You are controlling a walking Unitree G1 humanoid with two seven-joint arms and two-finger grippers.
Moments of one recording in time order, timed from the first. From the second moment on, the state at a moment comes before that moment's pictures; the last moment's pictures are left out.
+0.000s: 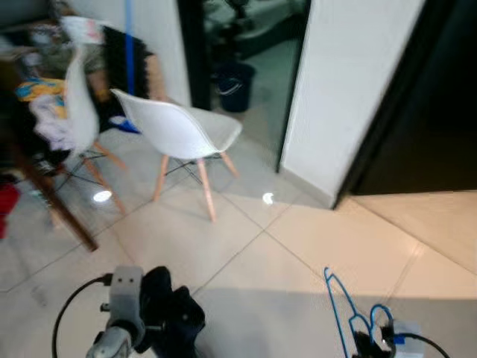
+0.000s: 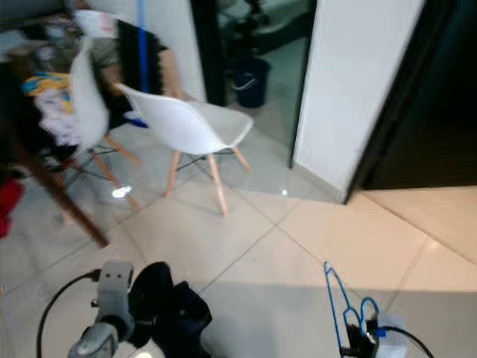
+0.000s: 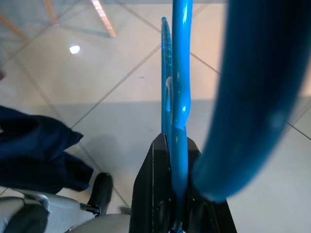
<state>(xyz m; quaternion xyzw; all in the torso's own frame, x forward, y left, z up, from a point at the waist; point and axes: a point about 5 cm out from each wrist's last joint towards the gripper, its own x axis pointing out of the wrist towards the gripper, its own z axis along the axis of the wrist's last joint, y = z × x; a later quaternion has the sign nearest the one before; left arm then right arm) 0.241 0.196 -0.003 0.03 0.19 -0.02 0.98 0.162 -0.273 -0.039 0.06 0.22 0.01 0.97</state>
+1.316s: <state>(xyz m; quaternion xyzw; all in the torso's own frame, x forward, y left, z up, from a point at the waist) 0.316 0.193 0.129 0.14 -0.05 -0.01 0.99 0.242 -0.249 0.048 0.00 0.02 0.13 0.99</state>
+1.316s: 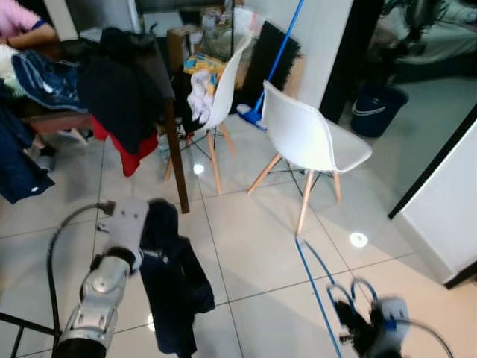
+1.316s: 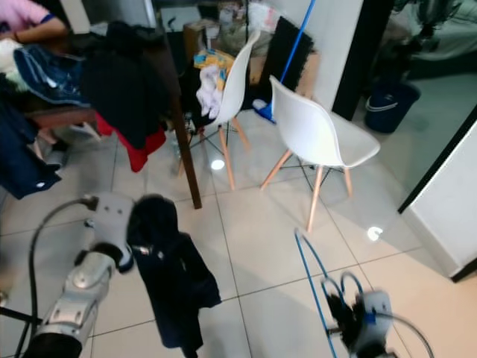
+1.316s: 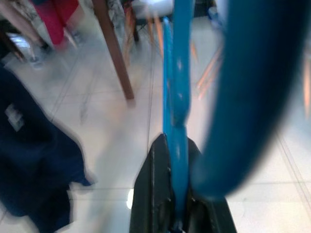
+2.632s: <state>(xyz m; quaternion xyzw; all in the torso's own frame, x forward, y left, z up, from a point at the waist) 0.342 0.181 0.305 0.08 -0.27 -0.04 0.96 0.261 -0.229 0.089 0.01 0.01 0.14 0.99</state>
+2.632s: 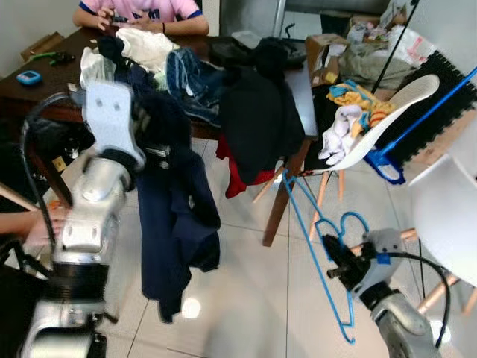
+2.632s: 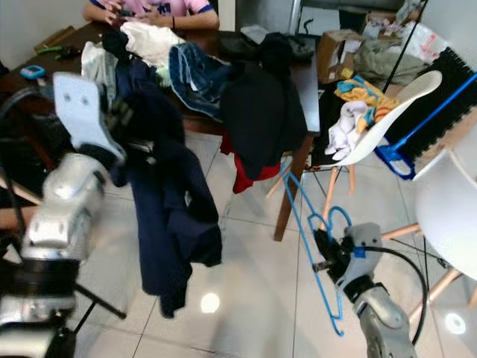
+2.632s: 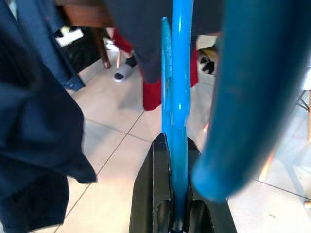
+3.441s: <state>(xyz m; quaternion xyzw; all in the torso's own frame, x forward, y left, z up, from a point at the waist) 0.340 0.149 0.395 0.09 -0.39 -0.10 0.91 0.258 -0.239 0.089 0.00 0.03 0.10 0.99</state>
